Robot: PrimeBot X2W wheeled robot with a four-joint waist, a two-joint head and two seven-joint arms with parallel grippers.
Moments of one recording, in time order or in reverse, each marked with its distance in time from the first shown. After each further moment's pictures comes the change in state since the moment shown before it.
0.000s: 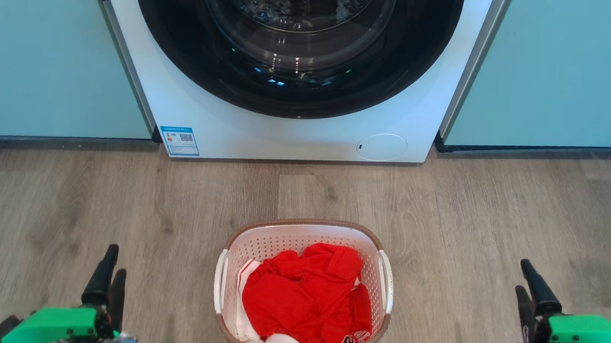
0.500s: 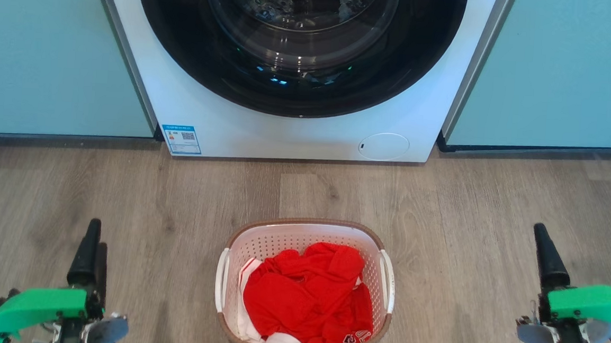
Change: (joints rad) left arm -0.024 0.000 0.031 -0.077 0.092 0.000 -0.044; right arm -0.030 0.000 -0.015 -0.121 -0.238 0.000 -0.044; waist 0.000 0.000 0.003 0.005
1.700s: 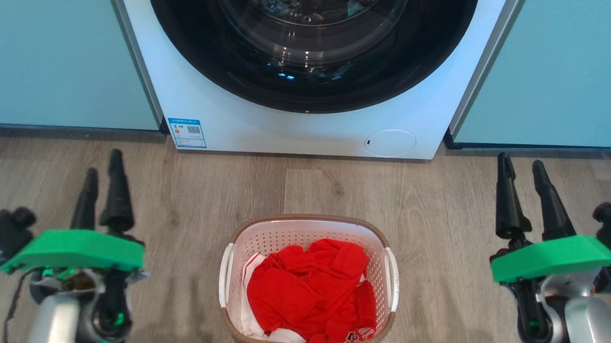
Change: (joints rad) left arm -0.060 0.001 -0.107 -0.290 0.677 0.174 -0.098; right arm -0.078 -0.038 0.181 -0.234 -0.693 0.000 -0.102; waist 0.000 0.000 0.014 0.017
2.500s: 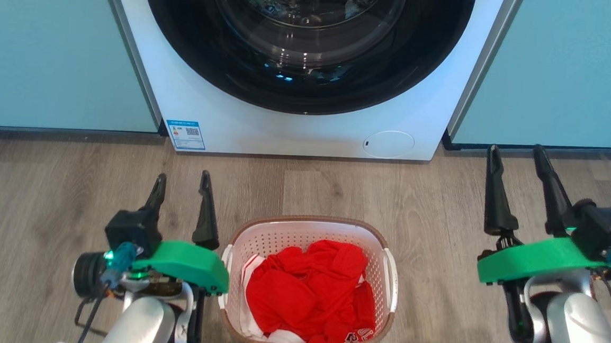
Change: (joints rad) left arm -0.046 0.070 -0.369 0.086 0.457 0.242 -0.069; right arm -0.010 0.006 0.030 -0.028 -0.310 0.000 -0.069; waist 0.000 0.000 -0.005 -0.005
